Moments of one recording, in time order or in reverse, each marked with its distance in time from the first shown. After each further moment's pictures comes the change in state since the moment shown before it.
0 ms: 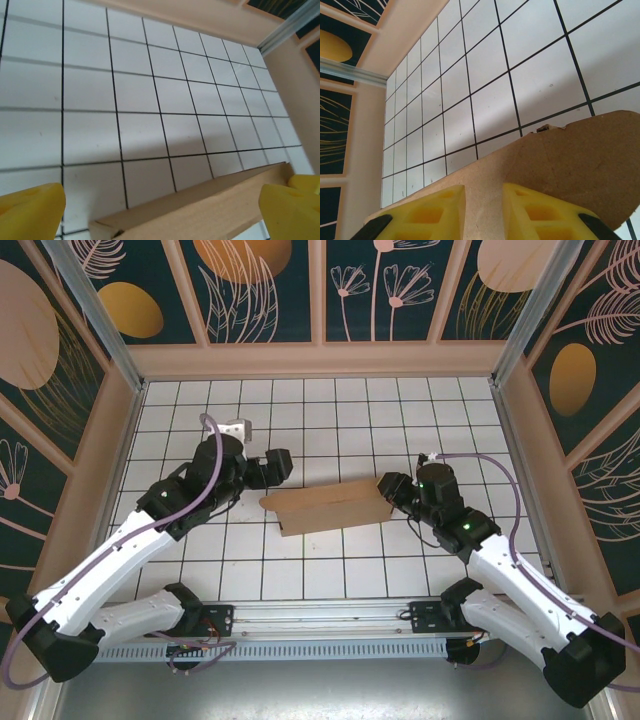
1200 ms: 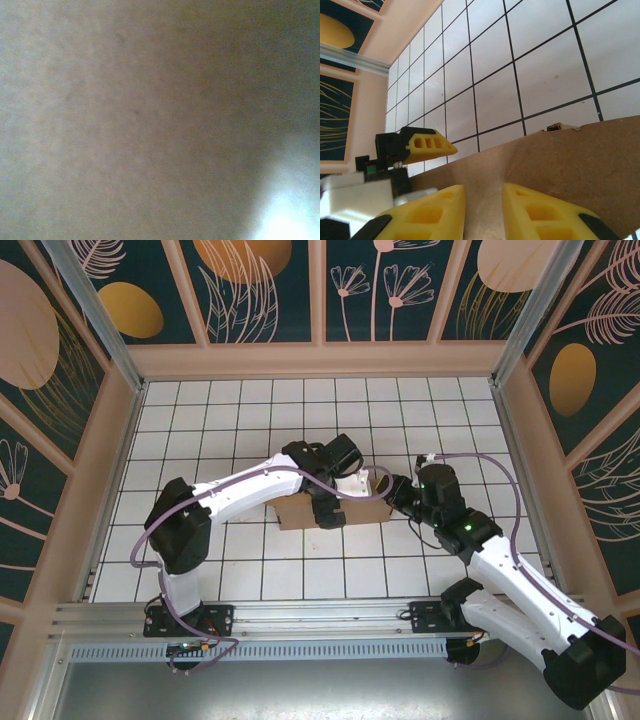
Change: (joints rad) left arm -0.218 0.830 0.480 -0.319 0.149 1.232; right arm -0.009 -0.021 -0.002 -0.016 -0.043 -0.026
